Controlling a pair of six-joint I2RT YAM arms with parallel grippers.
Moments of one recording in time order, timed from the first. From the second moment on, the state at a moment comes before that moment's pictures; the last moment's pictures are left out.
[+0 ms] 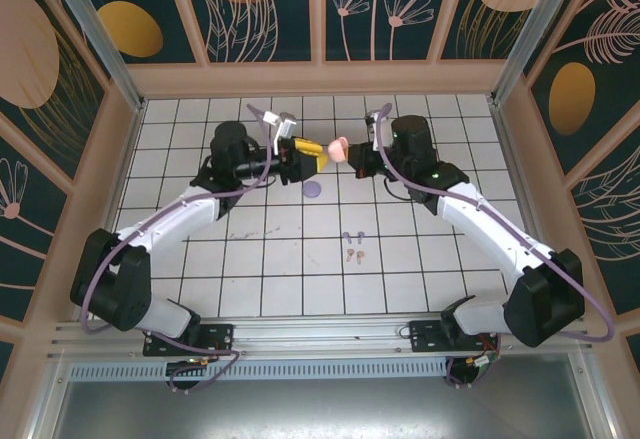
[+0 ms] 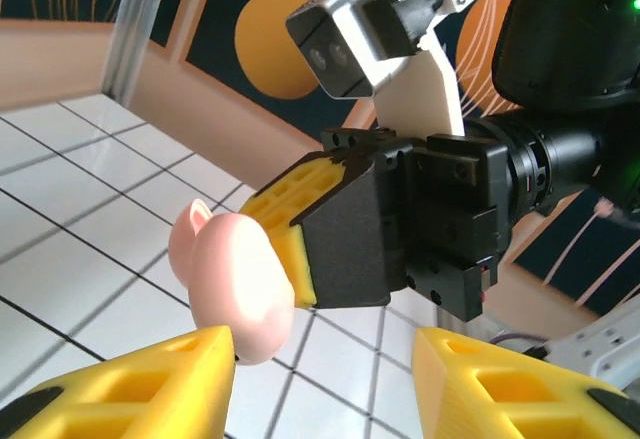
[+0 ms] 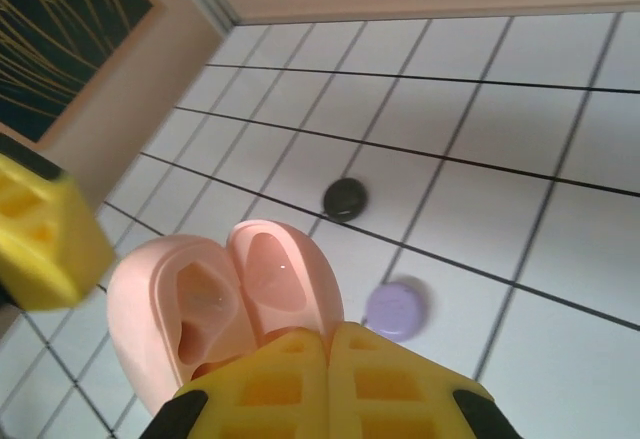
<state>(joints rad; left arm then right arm) -0.48 1.47 1.01 0.34 0.88 -0.38 0.51 1.32 1.09 -0.25 -0.30 0.31</state>
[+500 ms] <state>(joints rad) -0.44 1.75 1.53 -0.55 1.02 0.18 0.49 1.32 1.09 -0.39 -0.35 0.03</state>
